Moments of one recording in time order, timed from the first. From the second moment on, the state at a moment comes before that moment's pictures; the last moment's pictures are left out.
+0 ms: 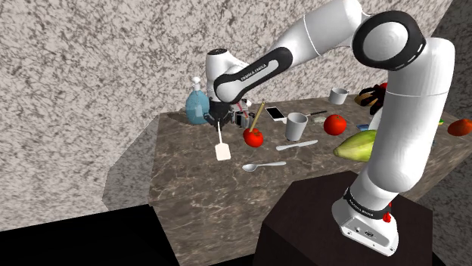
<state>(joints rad) -0.11 0.31 0.32 -1.93 -0.19 2.26 0.95</state>
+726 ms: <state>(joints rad) -0.29 0.11 0.25 -2.20 -0.09 2.36 0.66</state>
